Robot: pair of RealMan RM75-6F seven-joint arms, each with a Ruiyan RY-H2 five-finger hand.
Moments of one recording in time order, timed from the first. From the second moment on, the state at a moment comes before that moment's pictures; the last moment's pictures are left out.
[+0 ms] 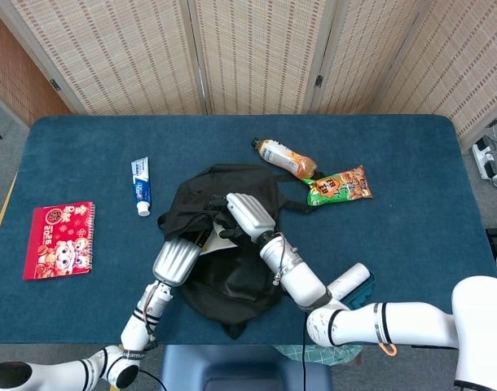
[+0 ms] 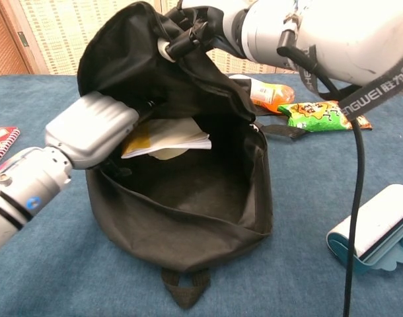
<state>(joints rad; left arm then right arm) -0.61 -1.85 -0.12 -1.24 1.48 1.34 0.72 1.06 -1.53 0.42 -1.76 -0.66 0.94 -0.11</state>
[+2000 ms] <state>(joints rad) -0.27 -1.39 -0.08 -1.54 1.41 1.50 0.30 0.64 -1.14 0.16 -1.92 -1.16 1.11 -0.07</state>
